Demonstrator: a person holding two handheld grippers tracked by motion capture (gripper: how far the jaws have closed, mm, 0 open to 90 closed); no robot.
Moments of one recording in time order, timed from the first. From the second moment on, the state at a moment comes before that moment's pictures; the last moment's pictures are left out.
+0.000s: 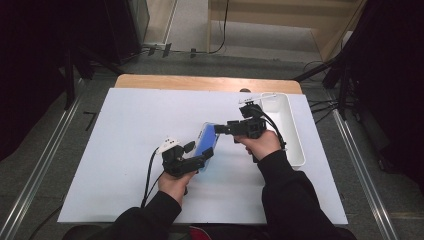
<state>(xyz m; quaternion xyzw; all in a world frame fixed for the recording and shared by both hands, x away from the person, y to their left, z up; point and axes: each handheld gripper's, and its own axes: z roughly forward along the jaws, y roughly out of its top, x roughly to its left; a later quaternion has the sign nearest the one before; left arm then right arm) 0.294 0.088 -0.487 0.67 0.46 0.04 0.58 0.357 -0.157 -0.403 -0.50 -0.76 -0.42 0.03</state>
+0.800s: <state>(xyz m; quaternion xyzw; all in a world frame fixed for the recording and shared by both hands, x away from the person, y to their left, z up) 0.287 0.081 -0.492 0.66 0.46 0.04 0.59 0.361 -0.144 -0.413 -0.52 -0.75 -0.41 0.06</state>
